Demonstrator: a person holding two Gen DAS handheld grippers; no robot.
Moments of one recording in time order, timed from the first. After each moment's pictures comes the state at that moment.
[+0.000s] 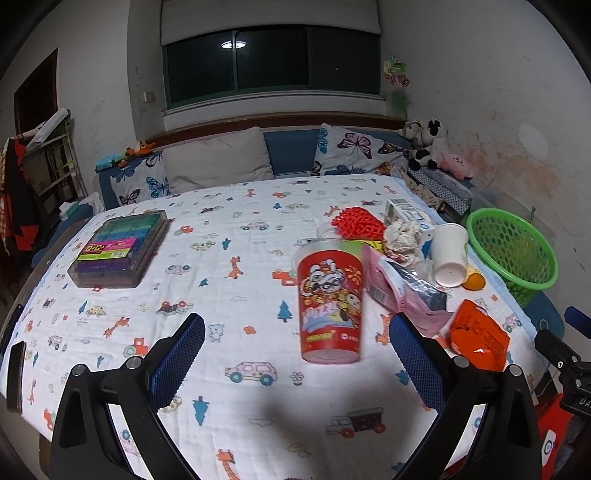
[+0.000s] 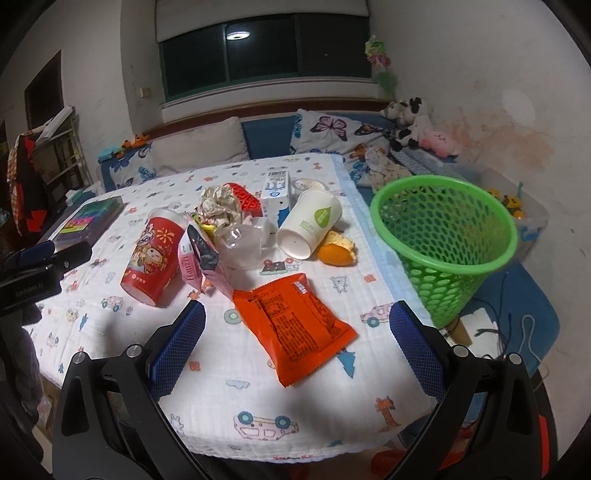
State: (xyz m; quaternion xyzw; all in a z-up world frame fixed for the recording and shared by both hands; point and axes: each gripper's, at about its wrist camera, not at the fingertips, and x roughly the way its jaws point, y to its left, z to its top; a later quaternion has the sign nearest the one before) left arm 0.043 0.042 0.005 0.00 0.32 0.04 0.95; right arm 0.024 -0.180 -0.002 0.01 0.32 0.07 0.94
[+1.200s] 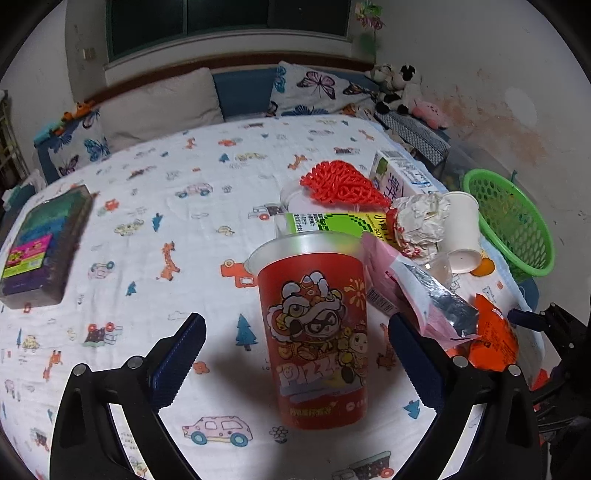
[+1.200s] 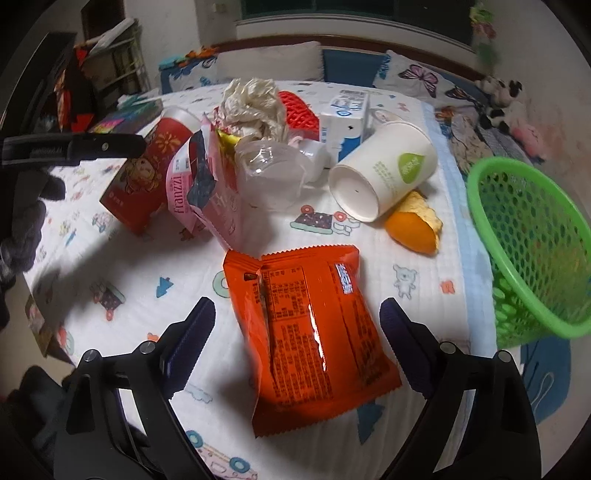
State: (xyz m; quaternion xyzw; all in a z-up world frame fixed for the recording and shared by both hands) left arm 0.162 0.050 -0.037 -0.01 0.44 -0.07 0.90; right arm 0.110 -0.162 -0.065 -0.10 0.43 0.22 0.87
